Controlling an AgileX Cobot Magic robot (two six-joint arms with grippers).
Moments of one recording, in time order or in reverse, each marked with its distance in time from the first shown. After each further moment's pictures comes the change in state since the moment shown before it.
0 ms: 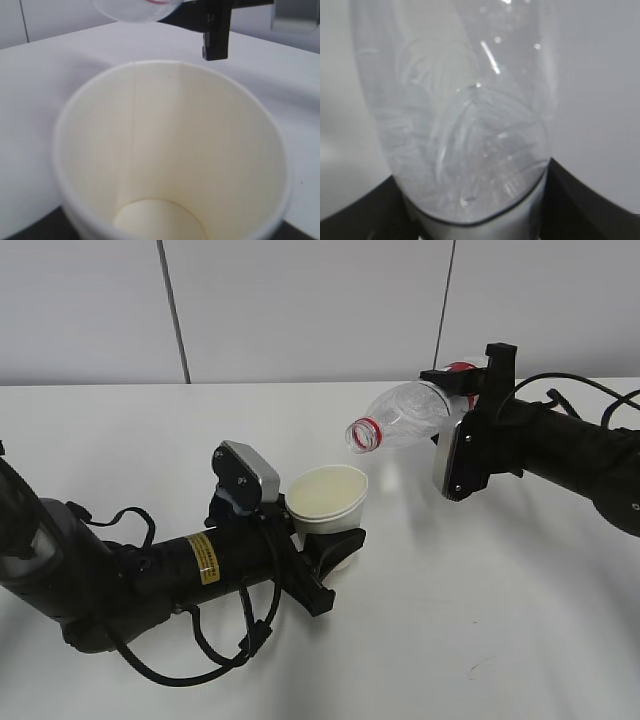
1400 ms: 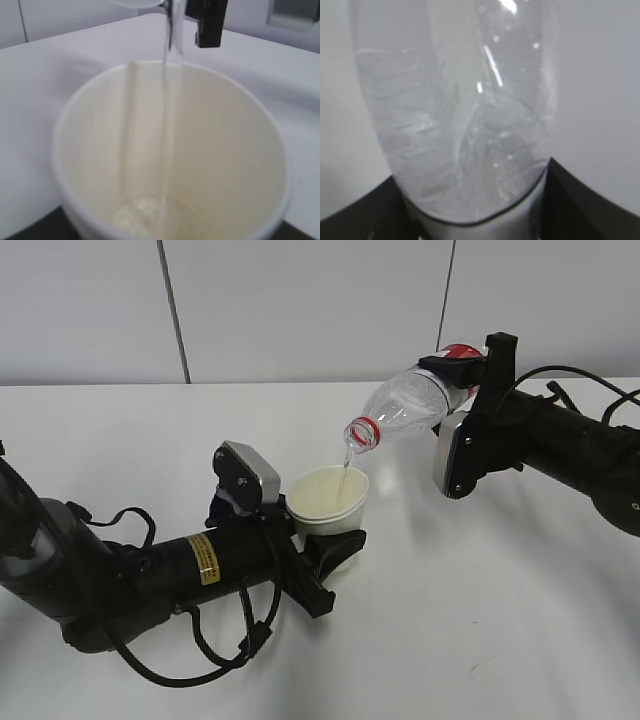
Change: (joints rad) left arm 0.000 0.000 0.000 0.005 0.001 0.000; right arm 0.000 0.000 0.000 0.009 -0.075 -0.099
